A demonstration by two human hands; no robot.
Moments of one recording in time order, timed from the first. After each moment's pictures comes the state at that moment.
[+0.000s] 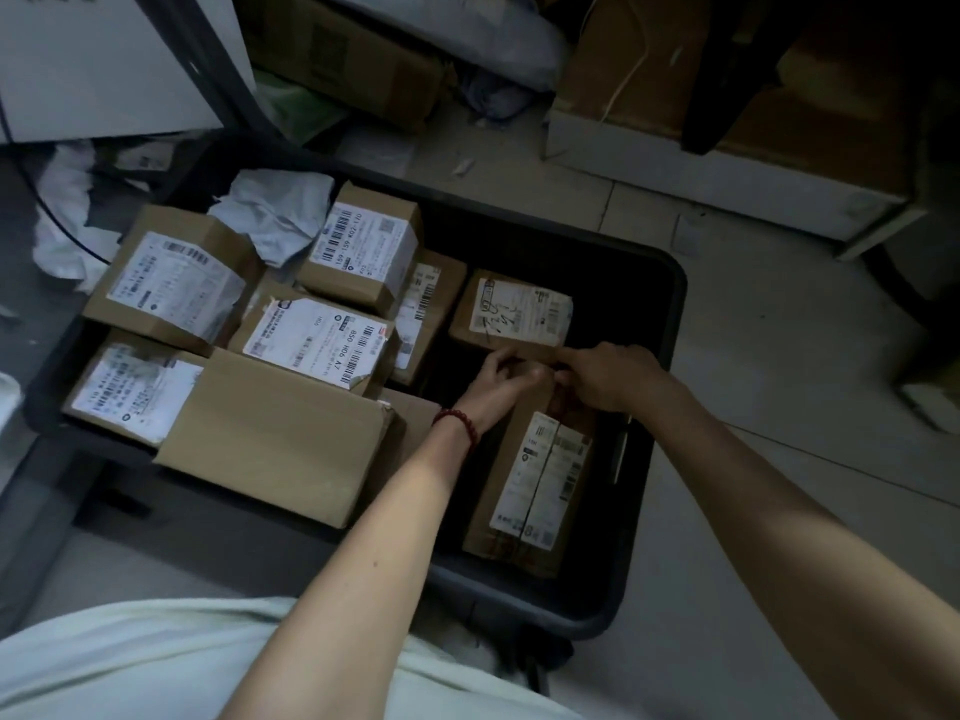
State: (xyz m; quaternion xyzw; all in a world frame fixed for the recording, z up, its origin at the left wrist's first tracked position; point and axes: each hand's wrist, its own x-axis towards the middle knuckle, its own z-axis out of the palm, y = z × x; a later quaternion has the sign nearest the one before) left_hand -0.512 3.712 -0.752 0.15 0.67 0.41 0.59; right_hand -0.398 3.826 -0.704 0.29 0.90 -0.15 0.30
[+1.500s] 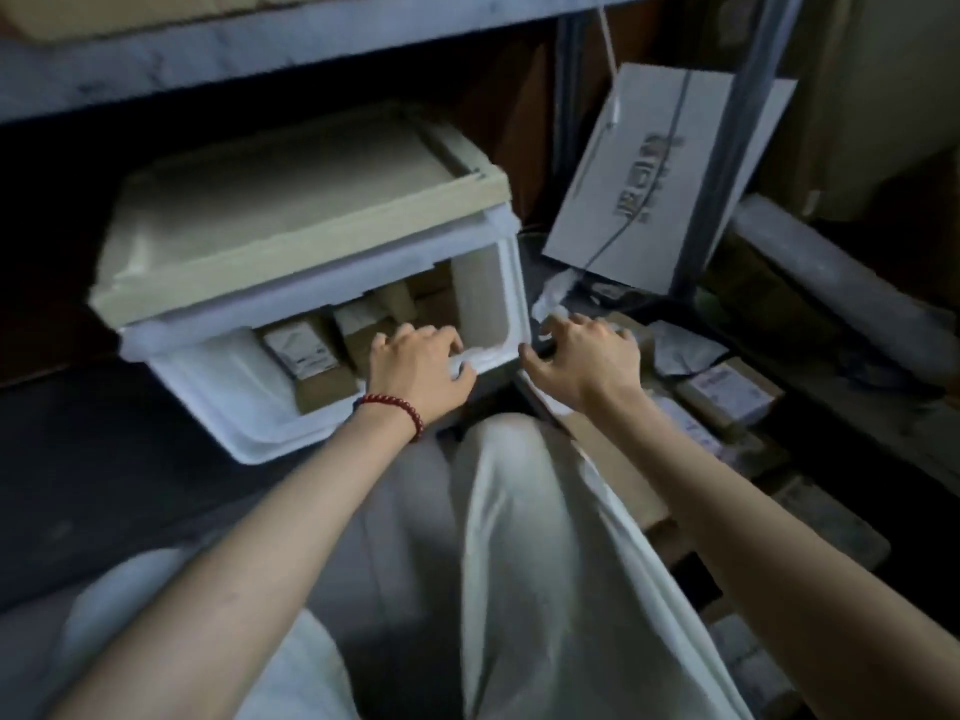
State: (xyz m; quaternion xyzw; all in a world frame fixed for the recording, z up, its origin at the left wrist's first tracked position) left_hand -0.609 3.355 -0.506 0.15 0.98 0.04 -0.09; right_hand -0.588 3.540 -0.518 0.05 0.98 -0.14 -0.11
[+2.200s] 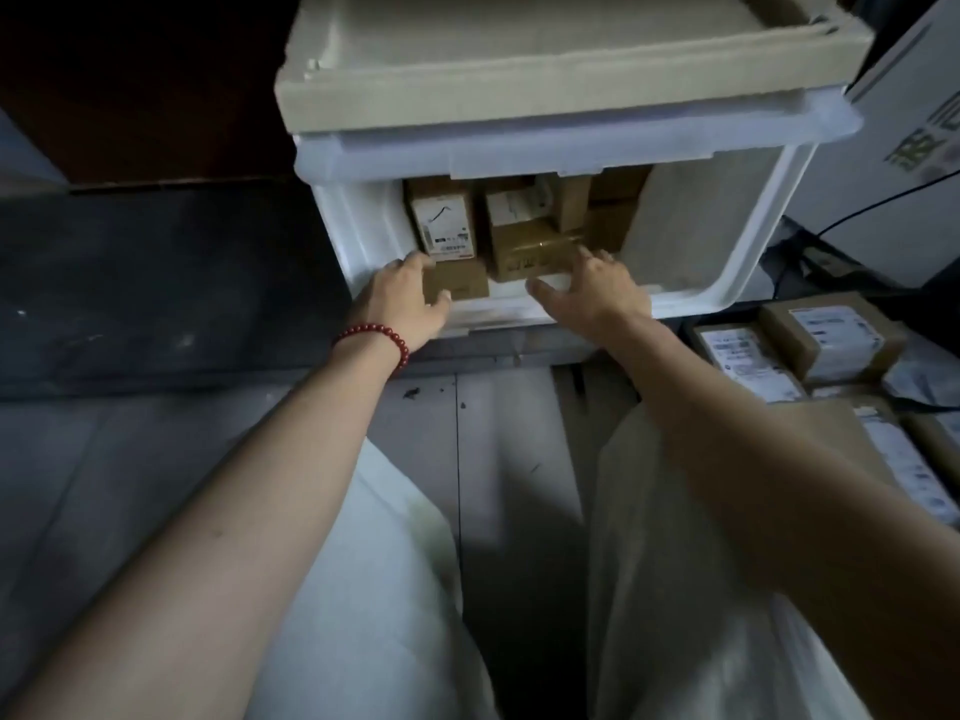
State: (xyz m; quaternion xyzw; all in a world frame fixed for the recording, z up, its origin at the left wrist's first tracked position) left_hand -0.628 3.171 -0.573 -0.10 0.97 0.23 -0.04; right_hand -0.675 3.369 -0.568 -0.06 0.98 -0.20 0.06
